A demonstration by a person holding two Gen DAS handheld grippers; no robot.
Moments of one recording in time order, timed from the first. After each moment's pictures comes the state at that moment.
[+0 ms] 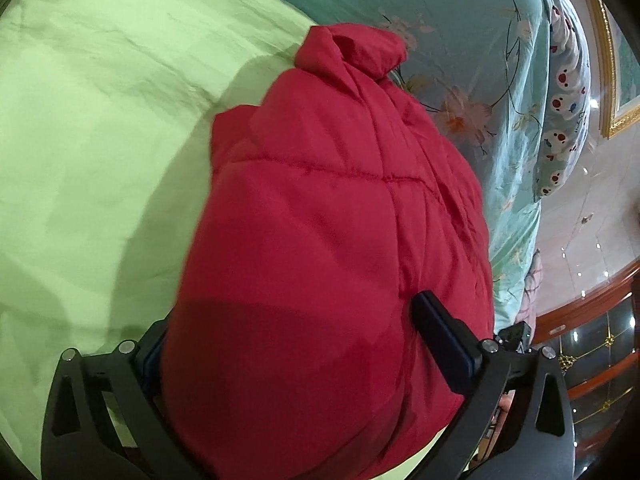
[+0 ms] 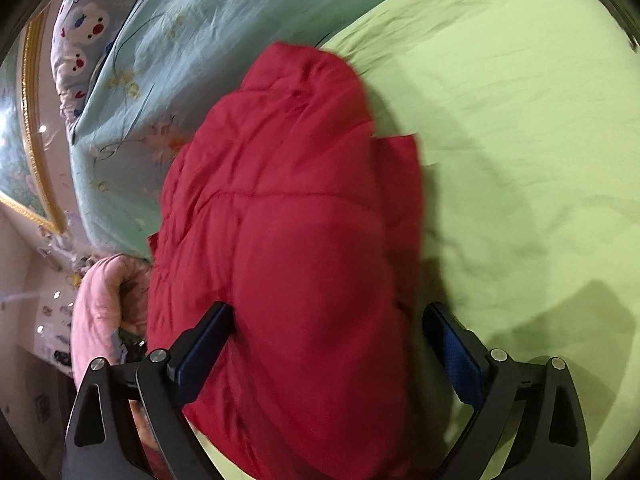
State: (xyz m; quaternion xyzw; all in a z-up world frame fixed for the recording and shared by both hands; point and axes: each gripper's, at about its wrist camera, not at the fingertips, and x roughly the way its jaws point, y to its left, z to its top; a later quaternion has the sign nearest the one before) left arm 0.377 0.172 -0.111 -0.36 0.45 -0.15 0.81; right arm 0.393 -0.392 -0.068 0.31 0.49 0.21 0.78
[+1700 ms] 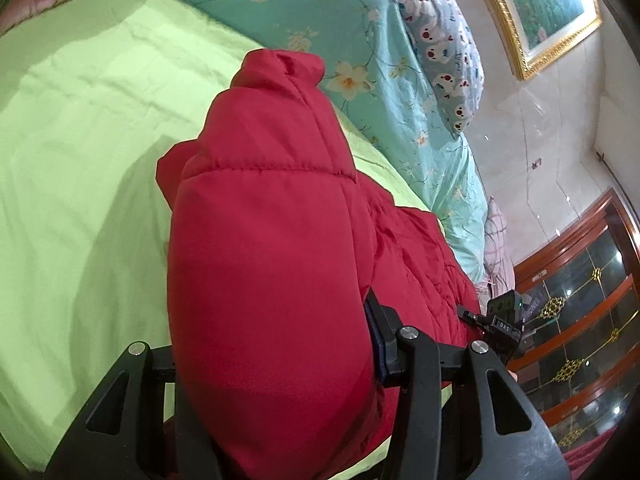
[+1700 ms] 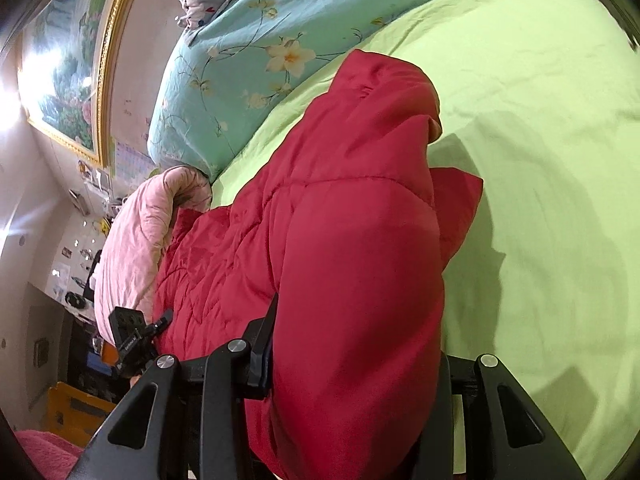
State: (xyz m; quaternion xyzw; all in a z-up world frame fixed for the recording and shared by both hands) left arm 0.113 0.171 -0.052 -0.33 0.39 -0.19 0.84; right arm 0.156 -0.353 -0.007 0.28 0.47 0.27 0.79
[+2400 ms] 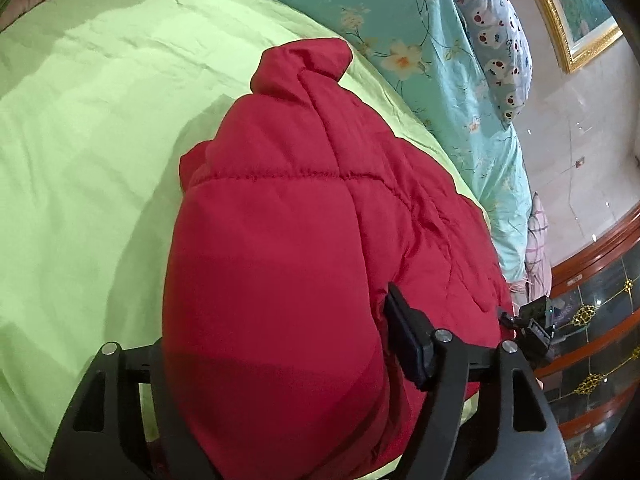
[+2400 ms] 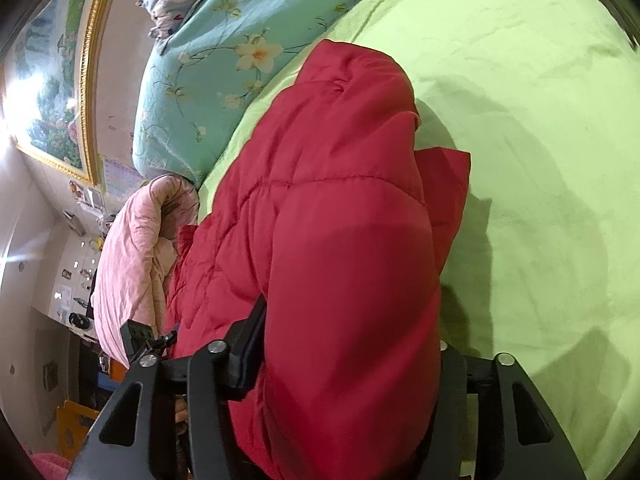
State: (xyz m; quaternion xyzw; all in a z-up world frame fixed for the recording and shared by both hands) left arm 0.117 0.171 -0.080 -0.30 0.44 -0.13 0.84; right arm 0.149 -0.364 -0.042 0.31 0.49 0.25 0.78
